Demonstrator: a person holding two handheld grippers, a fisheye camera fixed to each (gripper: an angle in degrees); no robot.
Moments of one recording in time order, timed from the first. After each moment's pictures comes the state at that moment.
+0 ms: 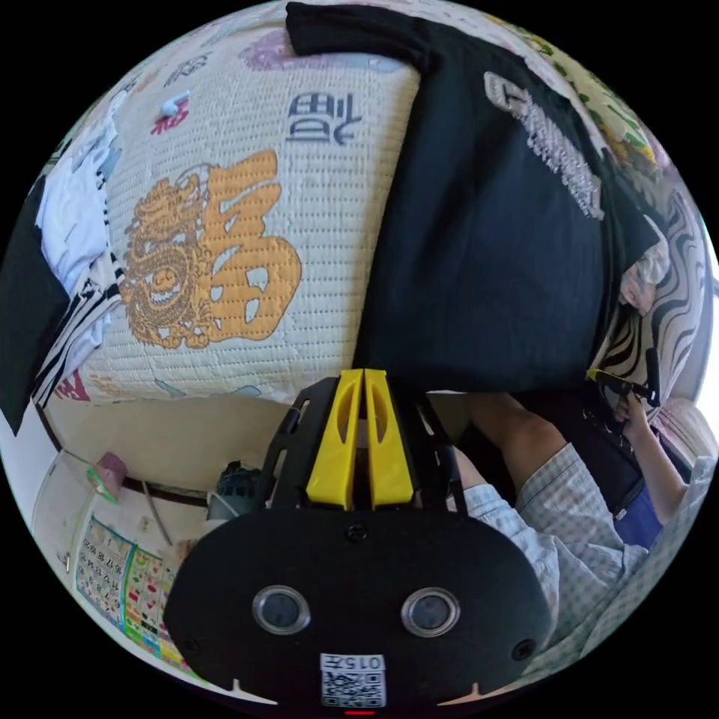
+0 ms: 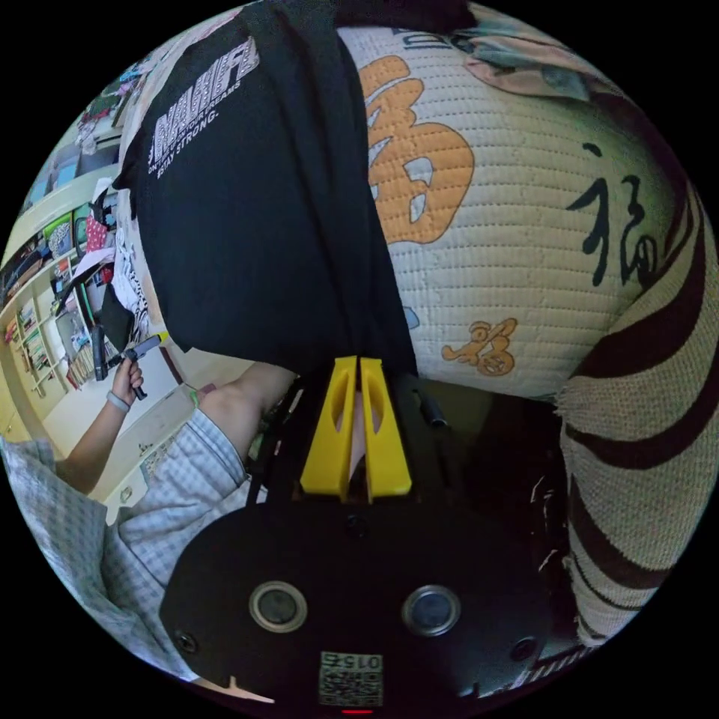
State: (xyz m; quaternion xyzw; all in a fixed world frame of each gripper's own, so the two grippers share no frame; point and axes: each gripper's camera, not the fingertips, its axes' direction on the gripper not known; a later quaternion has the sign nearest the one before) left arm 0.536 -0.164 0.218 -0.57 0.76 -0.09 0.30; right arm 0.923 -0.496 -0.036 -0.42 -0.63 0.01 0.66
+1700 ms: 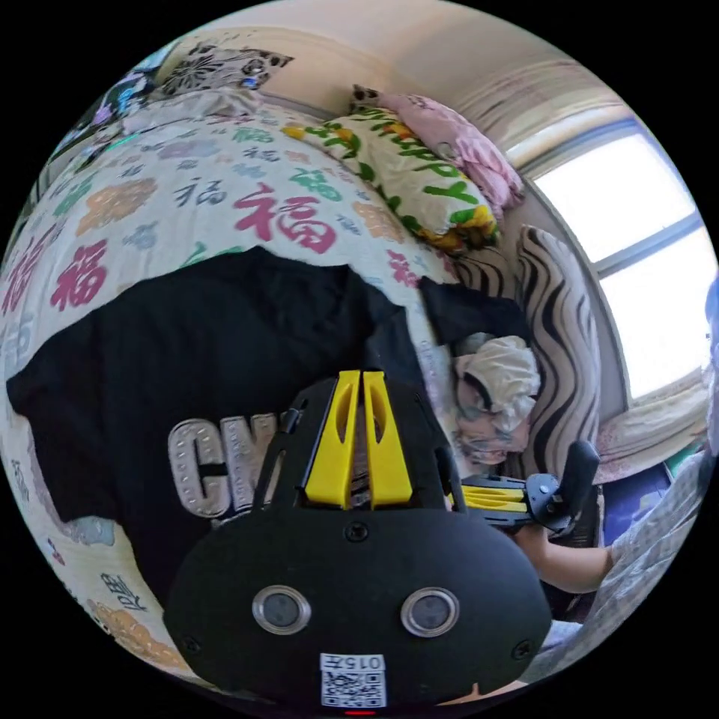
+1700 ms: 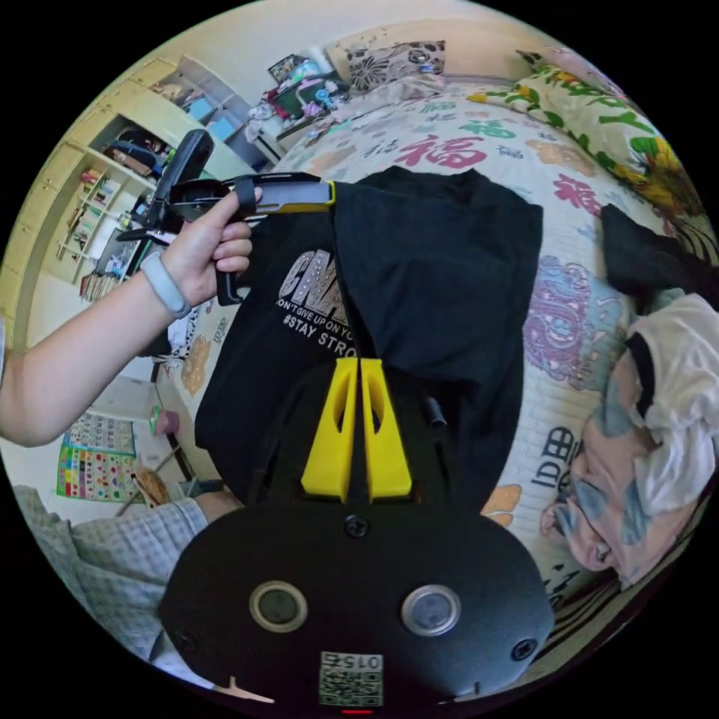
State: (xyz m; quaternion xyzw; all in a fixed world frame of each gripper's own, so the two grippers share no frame) left arm 0.696 -0.539 0.410 -0.29 0.83 -0.34 0.34; right arm 0.844 -0.728 -0.121 -0.05 -0.67 -0.02 0.74
